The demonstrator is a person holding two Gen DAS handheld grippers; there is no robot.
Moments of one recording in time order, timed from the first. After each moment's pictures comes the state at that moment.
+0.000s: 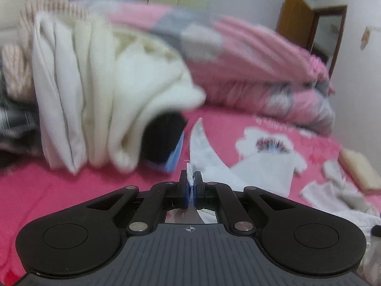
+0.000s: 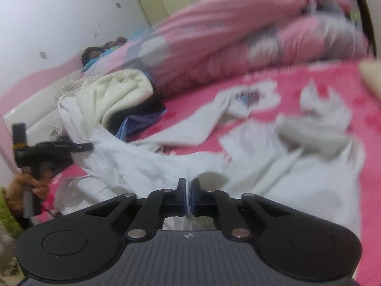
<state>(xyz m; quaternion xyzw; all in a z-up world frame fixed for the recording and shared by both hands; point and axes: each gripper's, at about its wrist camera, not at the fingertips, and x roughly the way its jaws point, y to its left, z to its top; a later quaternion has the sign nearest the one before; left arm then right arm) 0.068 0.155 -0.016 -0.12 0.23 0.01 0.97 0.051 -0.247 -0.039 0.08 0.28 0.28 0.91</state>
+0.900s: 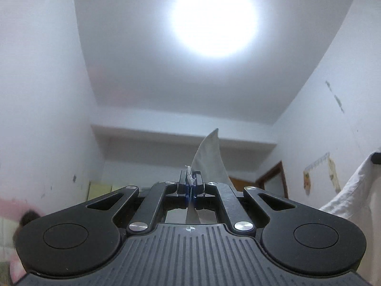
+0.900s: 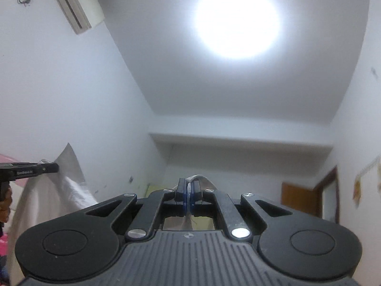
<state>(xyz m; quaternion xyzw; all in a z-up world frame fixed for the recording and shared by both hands) -0.082 0.051 0.347 -0.01 -0.28 -0.03 0.96 -0.104 -0.311 0.366 -0.06 -0.28 0.21 0.93</state>
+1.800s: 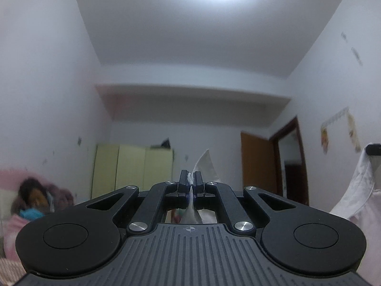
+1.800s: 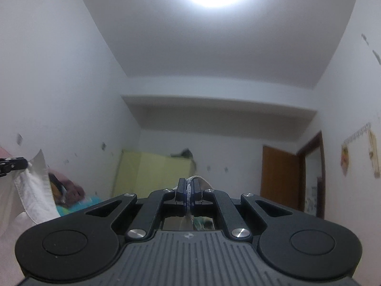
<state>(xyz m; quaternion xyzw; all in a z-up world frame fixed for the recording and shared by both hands) 0.154 0.019 0.265 0.00 -0.17 0.00 0.99 0.116 -0.307 0.342 -0.05 -0.17 0.15 0.97</state>
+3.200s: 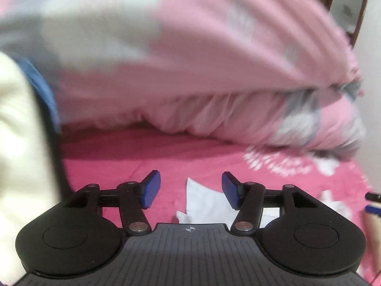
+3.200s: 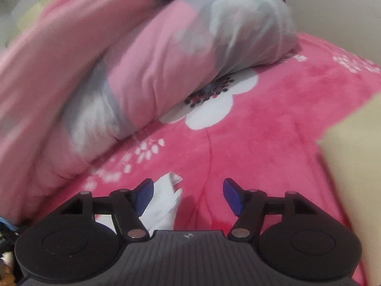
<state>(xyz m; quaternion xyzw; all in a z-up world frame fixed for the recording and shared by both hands) 0.380 0.080 0.004 -0.14 0.31 -0.01 0.94 0.473 -0.375 -0.028 0.24 0.38 0.06 0.89</state>
